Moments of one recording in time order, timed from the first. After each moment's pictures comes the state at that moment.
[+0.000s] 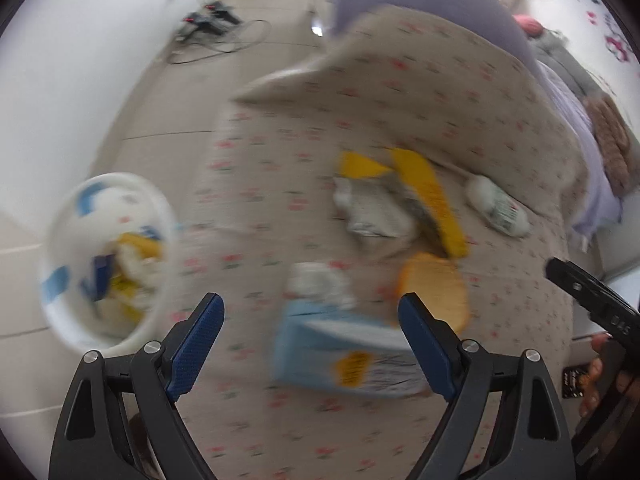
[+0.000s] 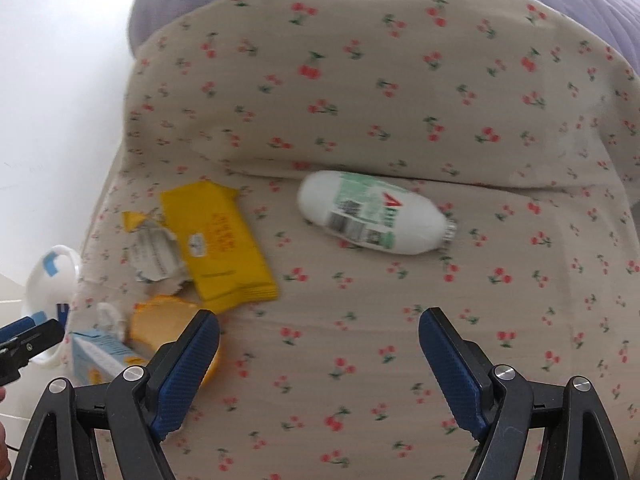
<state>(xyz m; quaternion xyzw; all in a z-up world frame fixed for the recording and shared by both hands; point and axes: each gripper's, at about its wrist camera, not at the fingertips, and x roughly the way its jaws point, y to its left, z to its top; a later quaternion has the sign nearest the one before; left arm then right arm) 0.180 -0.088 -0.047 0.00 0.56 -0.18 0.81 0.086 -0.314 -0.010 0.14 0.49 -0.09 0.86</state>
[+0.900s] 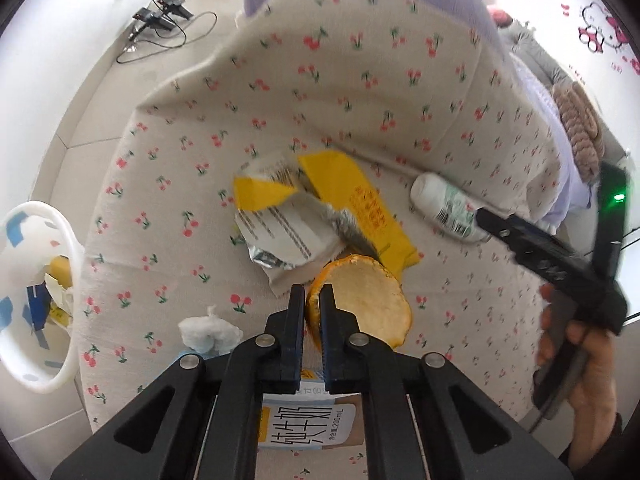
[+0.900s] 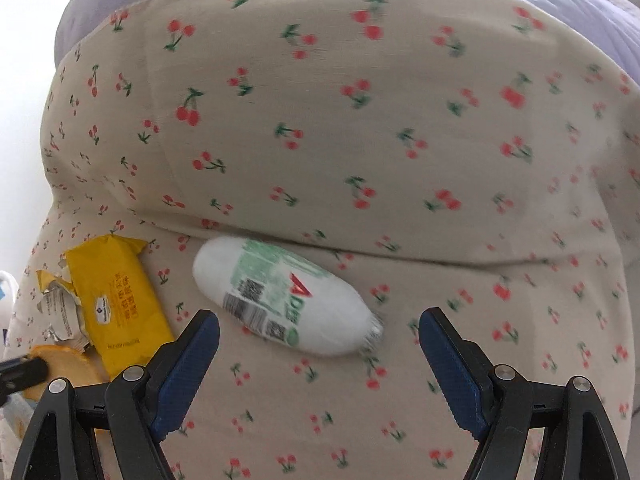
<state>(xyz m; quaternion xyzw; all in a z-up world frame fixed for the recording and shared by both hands) 0.199 -0.134 -0.051 -0.02 0.57 -0.24 0.79 0.137 -0.363 -0.033 0.09 0.47 -0.11 0.87</state>
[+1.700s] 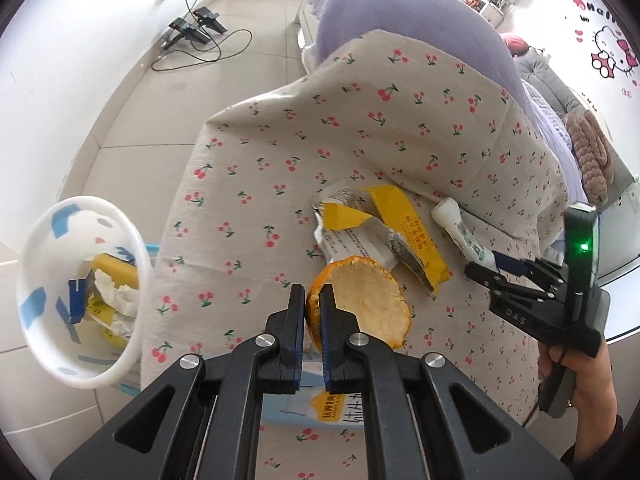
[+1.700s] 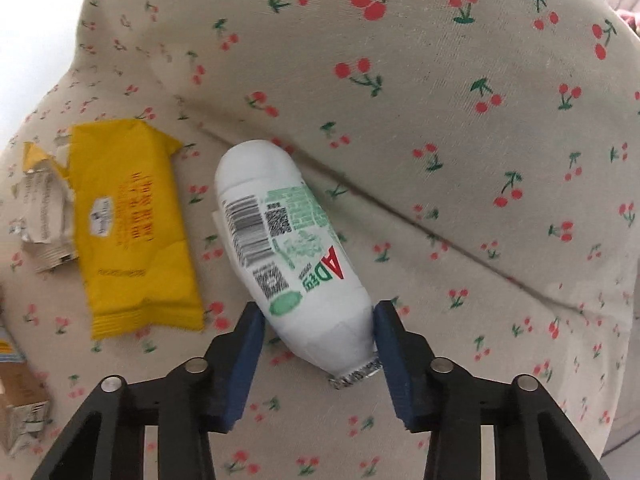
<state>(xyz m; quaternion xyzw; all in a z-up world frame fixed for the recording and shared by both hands) 0.202 -0.078 -0.036 -0.04 0.55 -0.20 0.81 0.161 -0.302 -0.064 -0.04 0.55 -0.05 0.83</state>
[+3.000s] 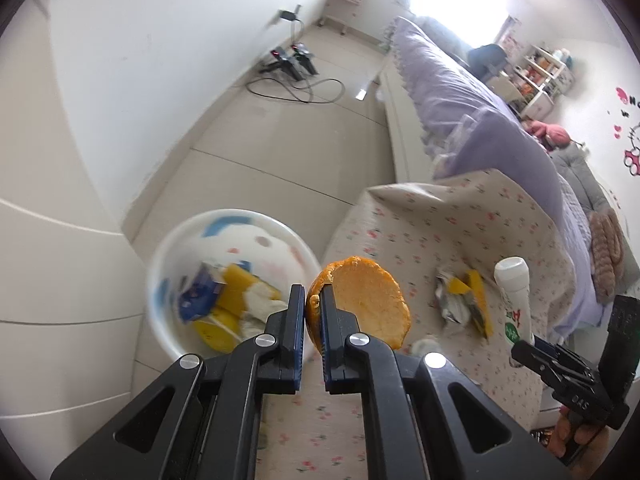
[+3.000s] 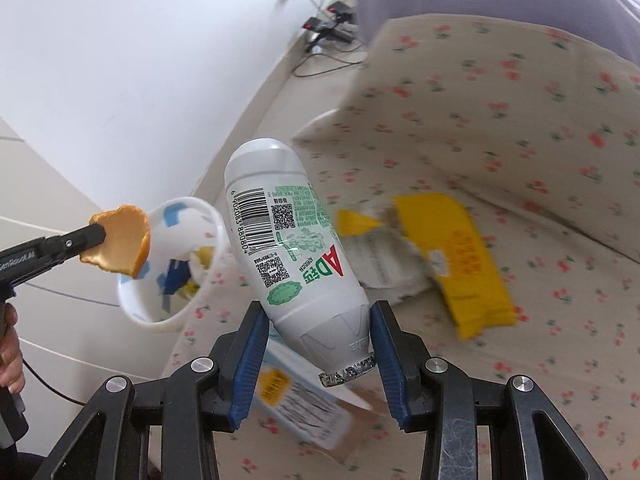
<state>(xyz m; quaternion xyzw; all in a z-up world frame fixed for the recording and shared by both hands) 0.201 0.102 -0.002 -0.14 0.49 -0.09 0.85 0.134 -0.168 0.019 0.09 0.49 0.11 0.86</state>
